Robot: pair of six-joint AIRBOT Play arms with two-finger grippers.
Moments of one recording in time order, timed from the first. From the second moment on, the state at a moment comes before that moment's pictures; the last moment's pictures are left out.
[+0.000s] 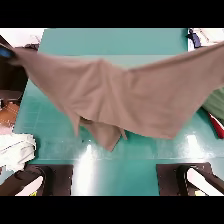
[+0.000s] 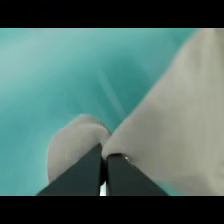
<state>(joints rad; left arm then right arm) -0.19 -0.99 1.77 1.33 -1.57 -1.29 -0.34 -1.06 1.78 -0.85 1.66 1.58</state>
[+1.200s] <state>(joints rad) -0.19 -1.26 1.39 1.34 -1.37 -1.20 -0.25 -1.36 1.05 -1.00 1.38 1.38</state>
